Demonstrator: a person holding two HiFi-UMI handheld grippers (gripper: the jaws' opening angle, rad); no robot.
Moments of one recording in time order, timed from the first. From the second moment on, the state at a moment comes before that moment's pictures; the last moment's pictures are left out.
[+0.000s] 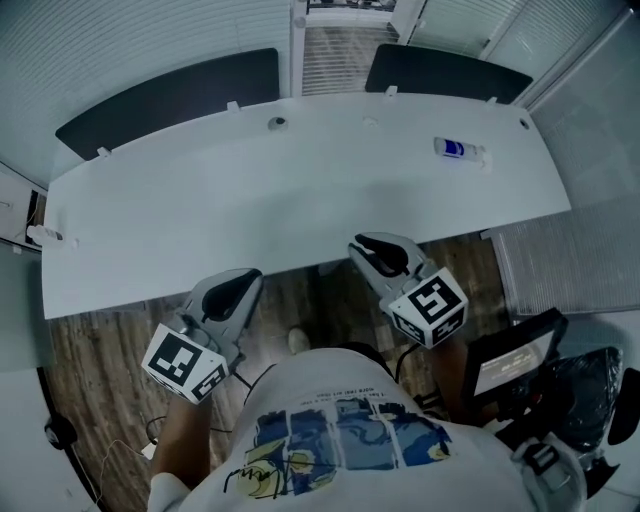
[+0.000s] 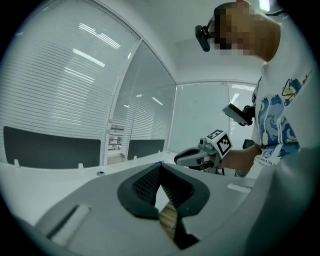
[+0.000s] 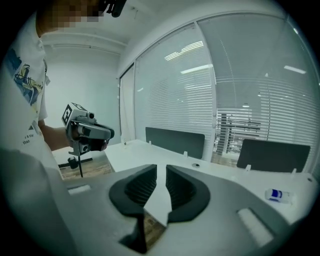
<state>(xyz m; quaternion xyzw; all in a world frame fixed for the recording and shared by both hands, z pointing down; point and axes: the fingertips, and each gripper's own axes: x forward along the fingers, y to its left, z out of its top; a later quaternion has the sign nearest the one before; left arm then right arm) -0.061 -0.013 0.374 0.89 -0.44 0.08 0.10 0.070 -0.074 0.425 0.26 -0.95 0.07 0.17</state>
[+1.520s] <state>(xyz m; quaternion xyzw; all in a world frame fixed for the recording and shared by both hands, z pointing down) -0.022 -0.019 0.409 0.91 -0.39 0.07 0.16 0.076 -0.056 0.447 0.25 -0.94 0.08 0.23</state>
